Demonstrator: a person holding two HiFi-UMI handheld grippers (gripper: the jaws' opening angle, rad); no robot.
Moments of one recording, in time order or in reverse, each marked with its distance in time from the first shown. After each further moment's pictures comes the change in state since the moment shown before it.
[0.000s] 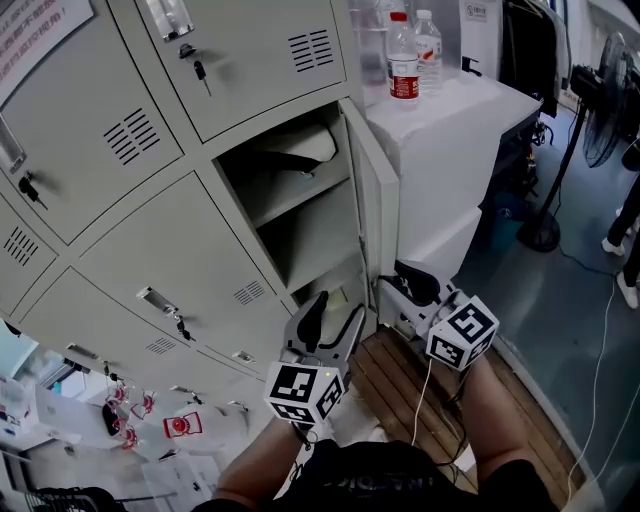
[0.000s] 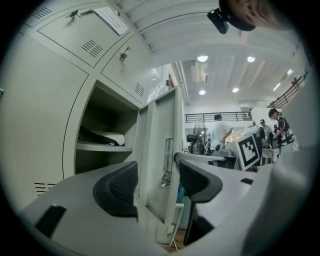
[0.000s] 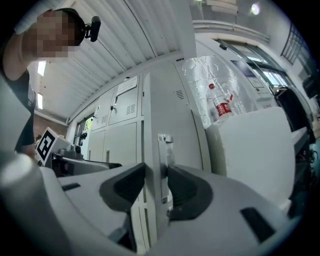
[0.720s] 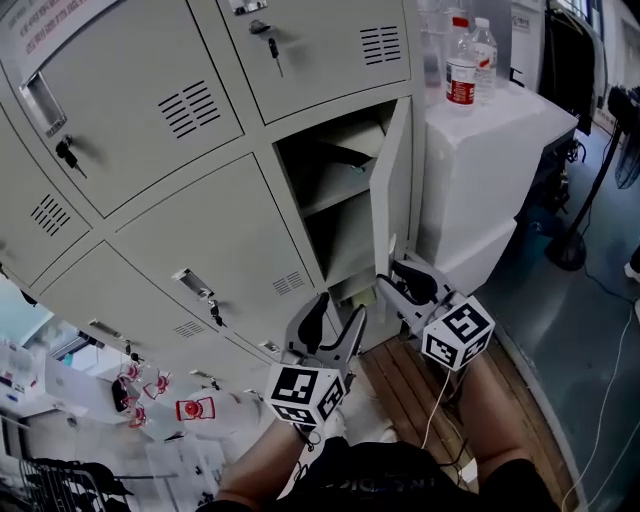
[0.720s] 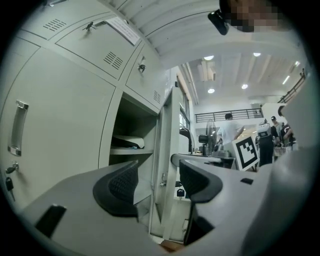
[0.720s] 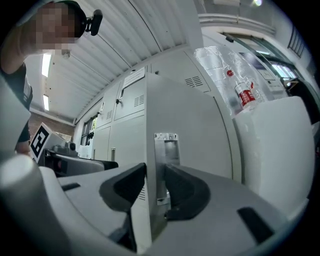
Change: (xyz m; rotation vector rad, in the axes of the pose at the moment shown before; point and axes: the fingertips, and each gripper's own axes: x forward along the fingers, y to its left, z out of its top) left arm -0.047 0.063 0.010 -0.004 -0.016 0.129; right arm 0.072 0.047 -0.010 -0.005 0.021 0.082
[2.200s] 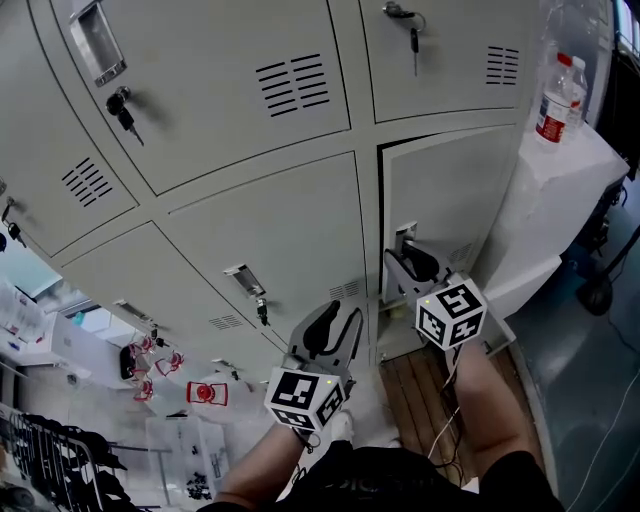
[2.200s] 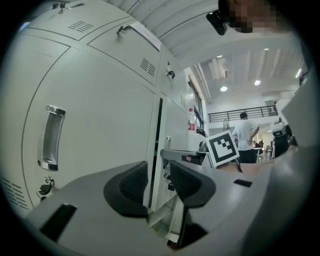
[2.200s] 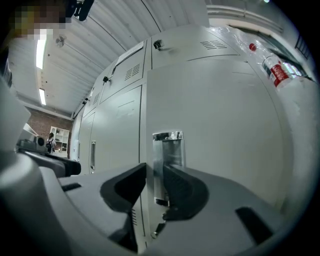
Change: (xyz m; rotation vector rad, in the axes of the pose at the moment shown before) left arm -0.034 0.114 0.006 -0.024 -0.013 0.153; right arm 0.155 0.005 -0.010 -0.023 0.070 0.001
